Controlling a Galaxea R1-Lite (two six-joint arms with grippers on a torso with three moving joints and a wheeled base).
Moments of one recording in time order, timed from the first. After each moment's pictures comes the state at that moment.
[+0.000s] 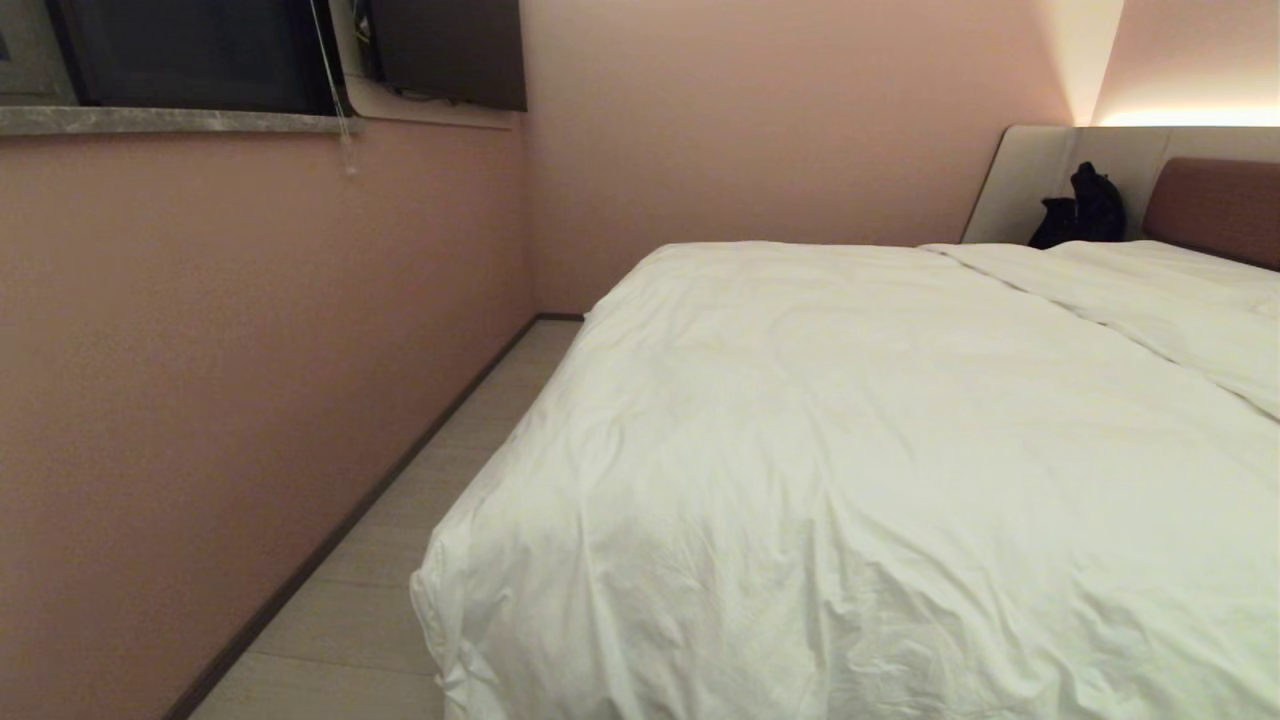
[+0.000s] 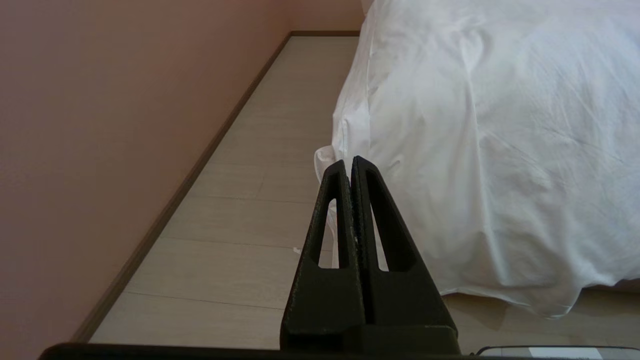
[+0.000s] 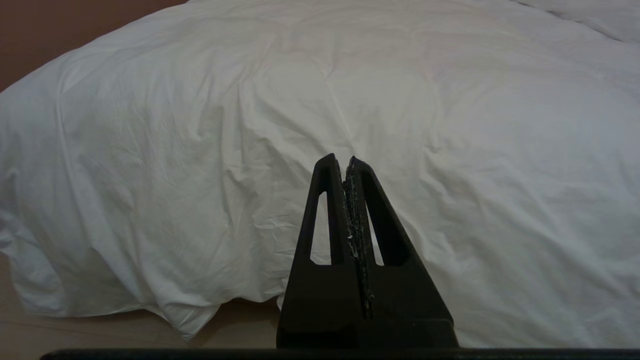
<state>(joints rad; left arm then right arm) 0.00 0.00 -0.03 0.07 -0.02 0.03 0.01 0.00 0.00 0.00 0.02 -0.03</state>
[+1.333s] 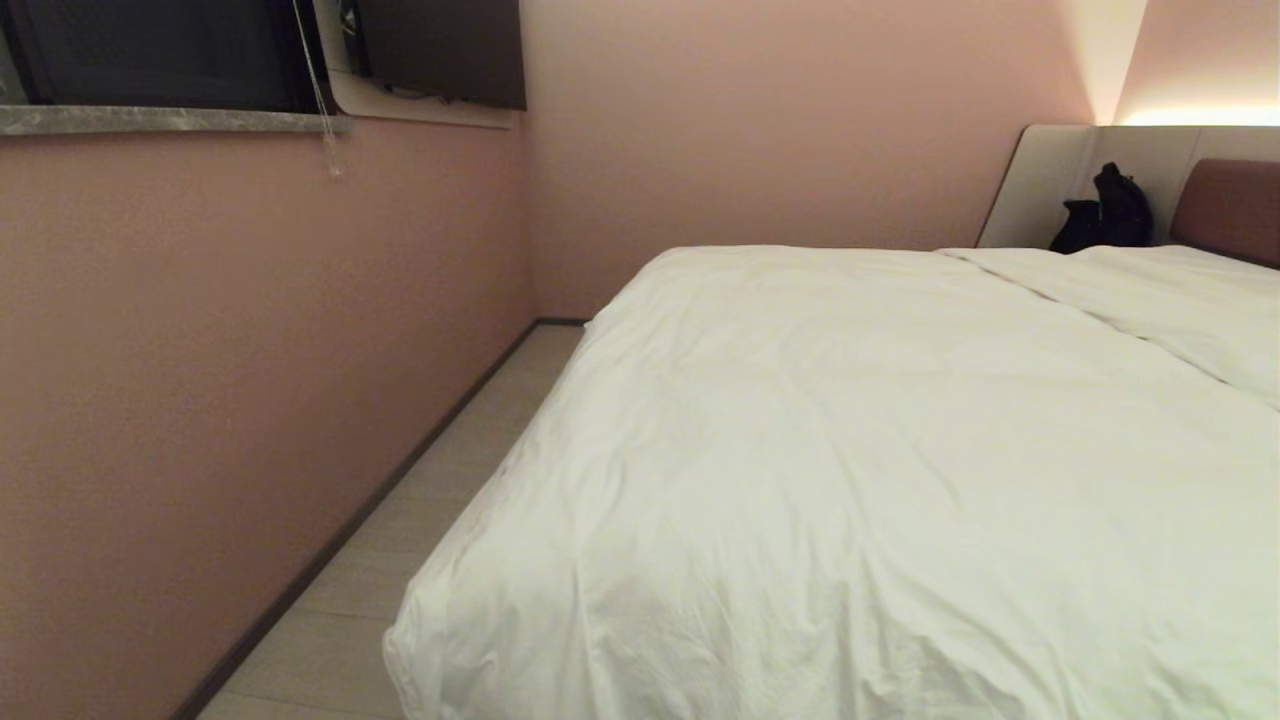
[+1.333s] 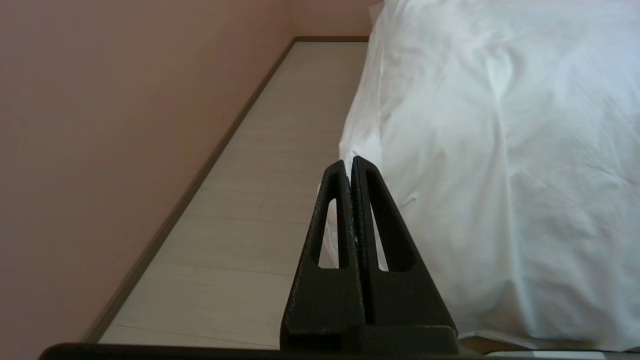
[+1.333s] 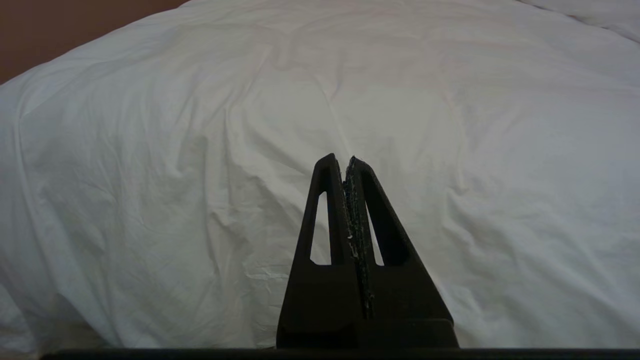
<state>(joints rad) 0.00 0.00 -0.03 0.07 -0.02 0.03 0.01 0.00 0.00 0.00 0.02 -0.03</state>
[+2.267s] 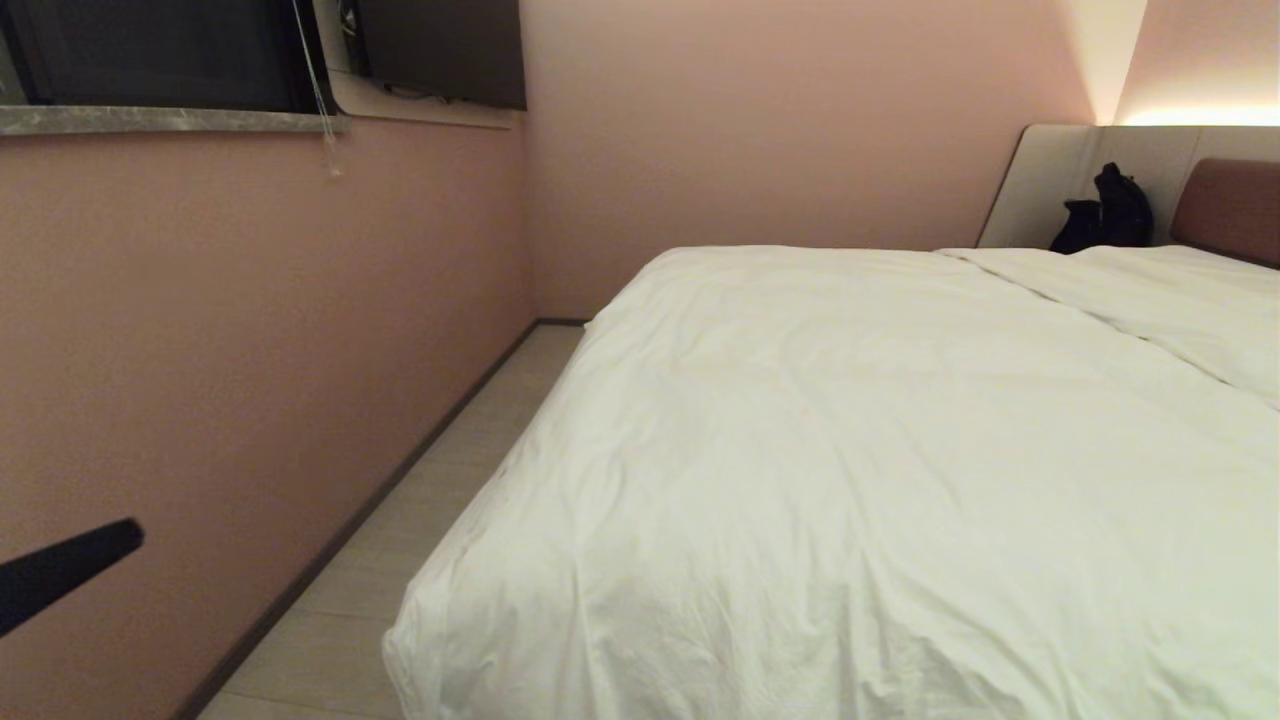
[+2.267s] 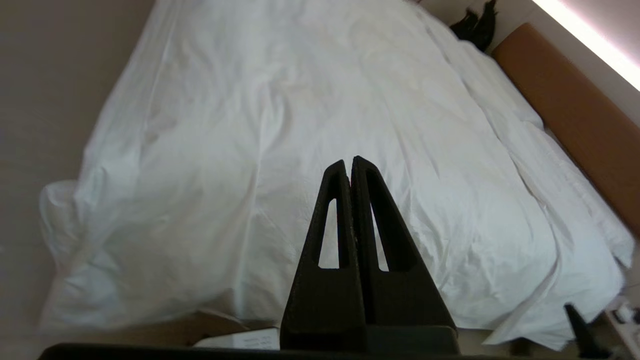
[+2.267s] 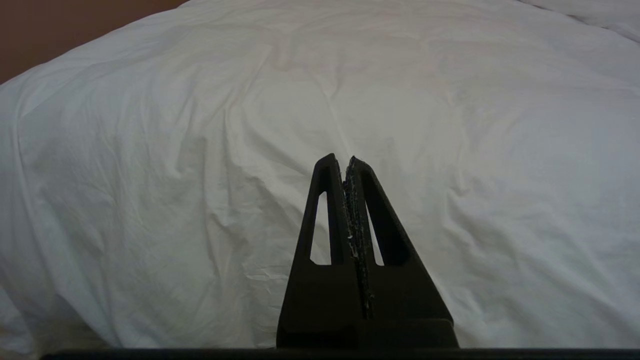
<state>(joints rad) -0.03 0.76 -0.56 -0.04 -0.39 -0.58 0.01 0.00 0.00 0.00 0.01 -0.03</state>
